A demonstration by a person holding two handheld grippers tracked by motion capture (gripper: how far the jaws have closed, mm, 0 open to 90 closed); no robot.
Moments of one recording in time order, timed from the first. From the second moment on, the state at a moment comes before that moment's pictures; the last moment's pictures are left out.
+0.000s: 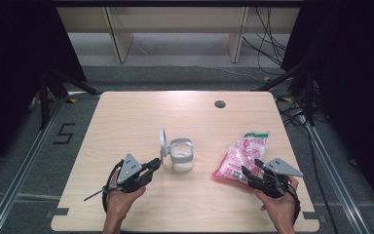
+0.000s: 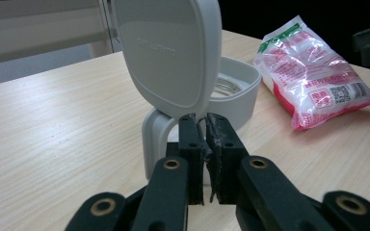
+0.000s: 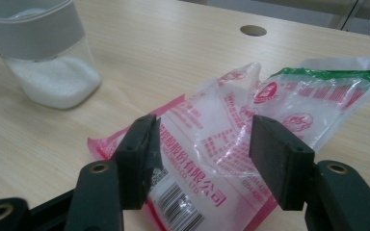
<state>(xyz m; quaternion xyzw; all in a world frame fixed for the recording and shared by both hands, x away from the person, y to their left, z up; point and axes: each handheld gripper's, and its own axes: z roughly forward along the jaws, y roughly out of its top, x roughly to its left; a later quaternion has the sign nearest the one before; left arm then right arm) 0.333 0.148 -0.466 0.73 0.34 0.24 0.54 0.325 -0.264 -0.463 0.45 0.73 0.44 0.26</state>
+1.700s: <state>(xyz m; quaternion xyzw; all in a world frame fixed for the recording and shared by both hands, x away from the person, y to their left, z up) 0.361 0.142 -0.444 0.73 0.35 0.26 0.53 0.308 -0.250 -0.467 0.43 0.75 0.44 0.23</state>
